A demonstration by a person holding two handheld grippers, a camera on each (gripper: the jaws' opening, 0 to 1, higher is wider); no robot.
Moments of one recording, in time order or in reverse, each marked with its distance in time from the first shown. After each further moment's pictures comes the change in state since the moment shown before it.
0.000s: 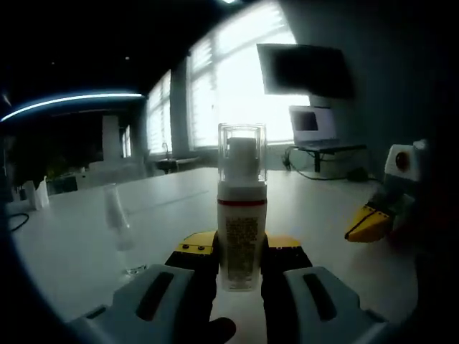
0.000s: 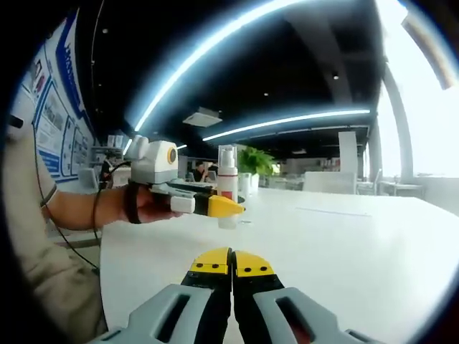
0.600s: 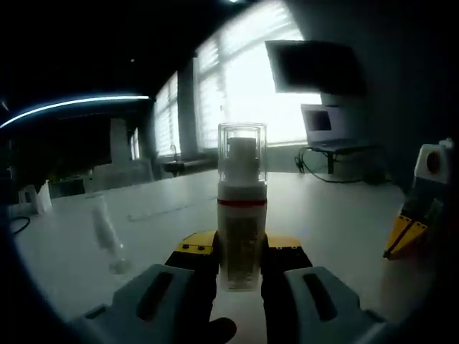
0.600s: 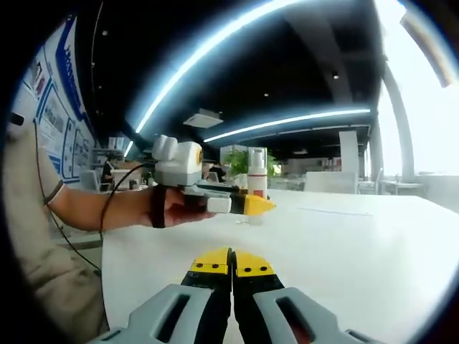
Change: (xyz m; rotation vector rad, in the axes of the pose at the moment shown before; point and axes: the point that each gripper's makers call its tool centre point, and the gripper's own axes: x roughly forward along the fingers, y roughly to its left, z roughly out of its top) left arm 0.043 0.021 0.003 0.011 -0.007 0.060; right arm 0.000 -0.001 0.000 0.012 -0.006 0.009
